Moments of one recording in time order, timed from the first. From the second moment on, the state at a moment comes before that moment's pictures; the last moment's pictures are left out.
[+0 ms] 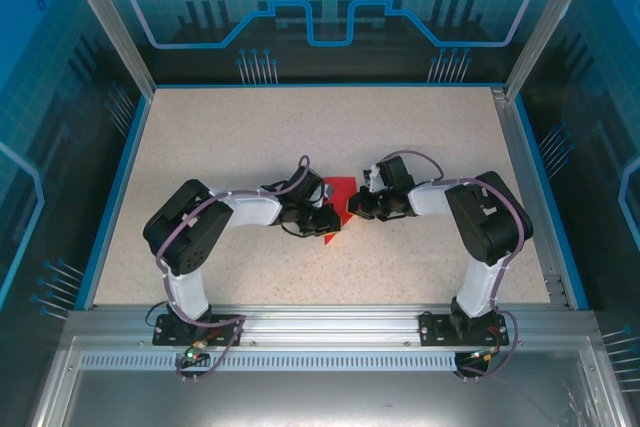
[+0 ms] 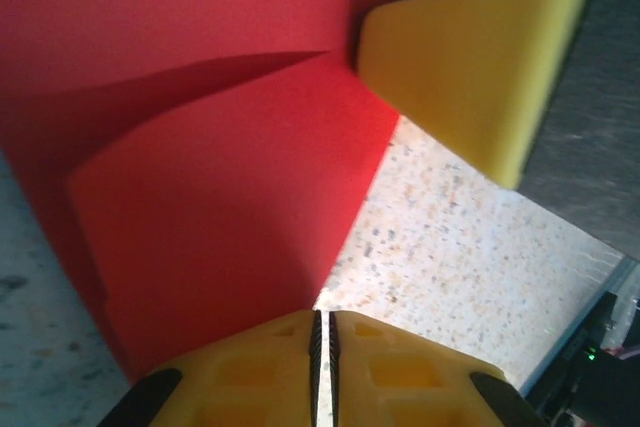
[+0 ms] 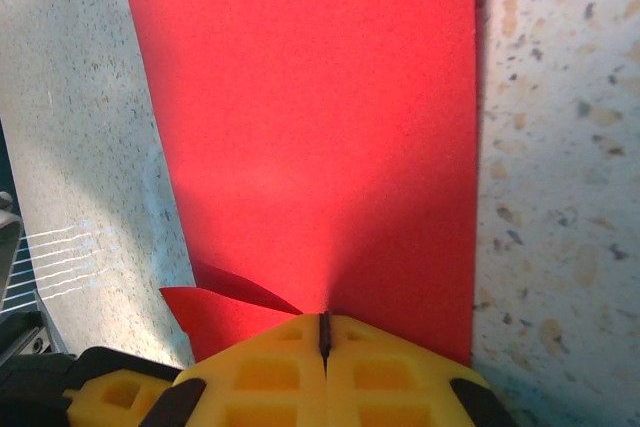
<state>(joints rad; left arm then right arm) -0.63 1.84 0.93 -0.11 0.50 -0.80 0.42 1.84 0.83 0.04 -0.57 0.70</state>
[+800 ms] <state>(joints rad) -0.63 1.83 0.89 -0.12 0.49 -0.77 0.45 1.71 0.89 -0.04 -0.56 0.67</state>
